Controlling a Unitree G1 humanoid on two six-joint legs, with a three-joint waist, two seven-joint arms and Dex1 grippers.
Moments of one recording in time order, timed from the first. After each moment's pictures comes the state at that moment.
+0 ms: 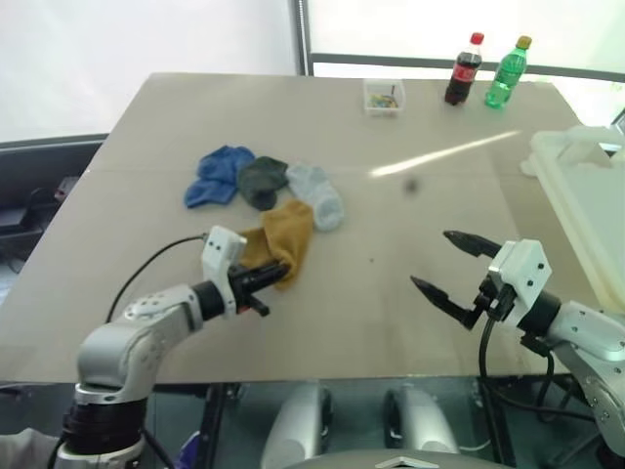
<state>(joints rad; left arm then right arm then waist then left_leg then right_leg) -0.07 0.65 0.23 -0.36 -0.70 0.93 -0.67 0.10 -0.61 -0.08 -0.73 0.41 0.41 0.63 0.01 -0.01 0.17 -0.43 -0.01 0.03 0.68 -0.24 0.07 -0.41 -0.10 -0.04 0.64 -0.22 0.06</state>
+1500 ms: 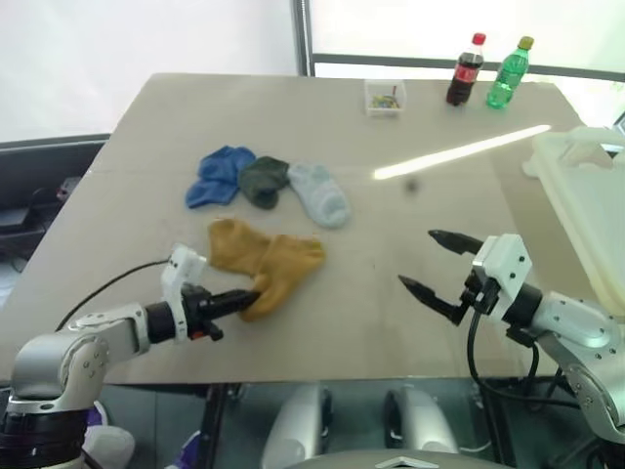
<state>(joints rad) 0.02 0.82 0.26 -0.26 -0.79 1.00 -0.87 0.02 -0.60 -0.02 -0.67 0.41 0.41 0.65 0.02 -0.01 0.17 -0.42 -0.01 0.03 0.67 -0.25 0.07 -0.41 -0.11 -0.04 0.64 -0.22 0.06</state>
